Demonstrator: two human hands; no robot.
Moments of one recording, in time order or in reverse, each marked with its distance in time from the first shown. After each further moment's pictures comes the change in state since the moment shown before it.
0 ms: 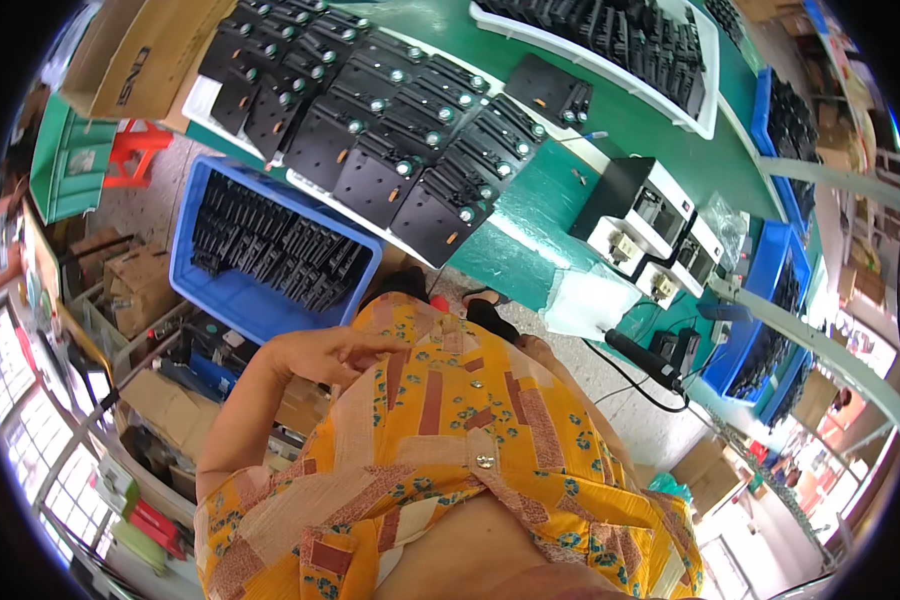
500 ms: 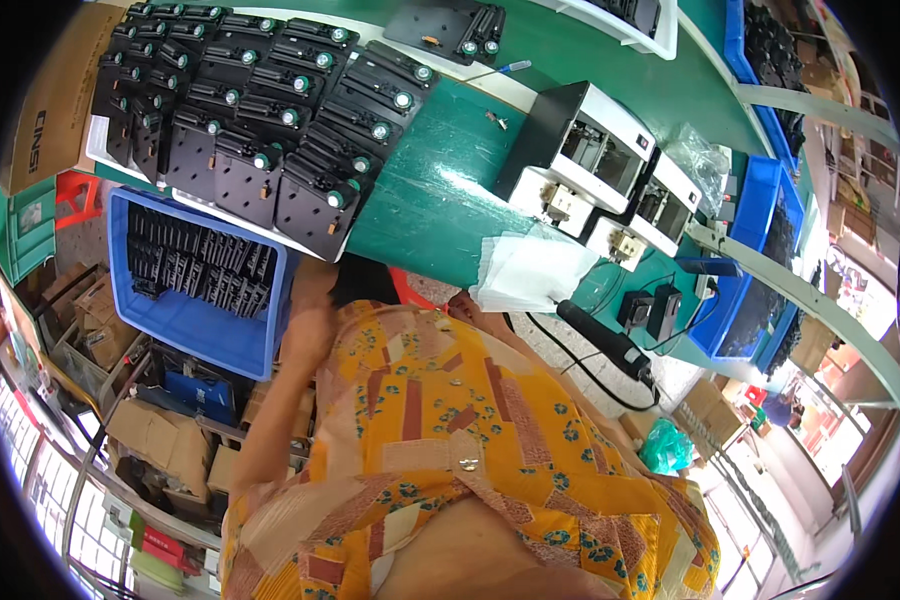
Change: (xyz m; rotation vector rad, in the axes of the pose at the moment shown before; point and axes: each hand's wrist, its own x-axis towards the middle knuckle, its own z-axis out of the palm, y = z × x) left_hand 0.146 -0.204 -0.059 1.257 1.040 -0.329; right_hand 0.008 0.003 -0.025 0.206 0.036 -0.256
